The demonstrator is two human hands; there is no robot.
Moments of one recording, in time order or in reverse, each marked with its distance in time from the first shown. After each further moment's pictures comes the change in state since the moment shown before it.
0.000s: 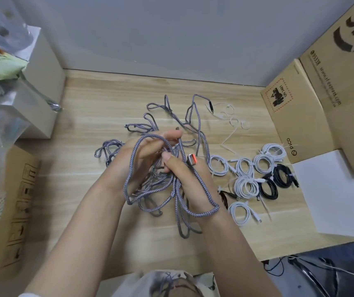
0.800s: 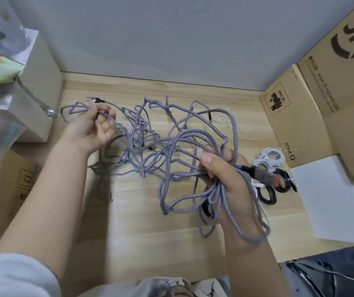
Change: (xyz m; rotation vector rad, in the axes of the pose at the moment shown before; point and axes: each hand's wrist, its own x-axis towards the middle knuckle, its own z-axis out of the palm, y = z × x) left_hand 0.058 0.052 -0.078 -0.349 0.423 -0.110; right_hand -0.011 -0.019 -0.030 0.340 0.177 -0.101
